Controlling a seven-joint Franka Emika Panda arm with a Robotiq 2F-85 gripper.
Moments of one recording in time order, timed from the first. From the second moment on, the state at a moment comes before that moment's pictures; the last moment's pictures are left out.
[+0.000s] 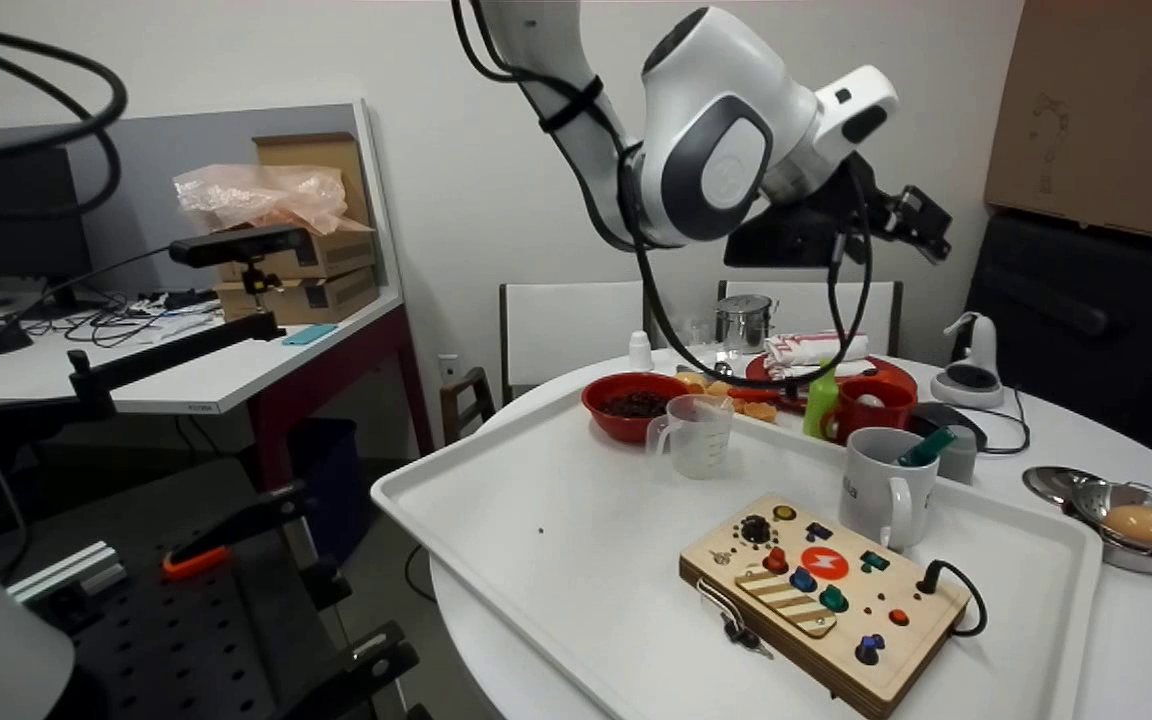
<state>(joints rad) 0.30 0.82 -0.47 -1.83 0.28 3.46 0.02</state>
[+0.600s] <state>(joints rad) -0.01 0.49 -0.08 -2.07 -0.17 3.45 -0.09</state>
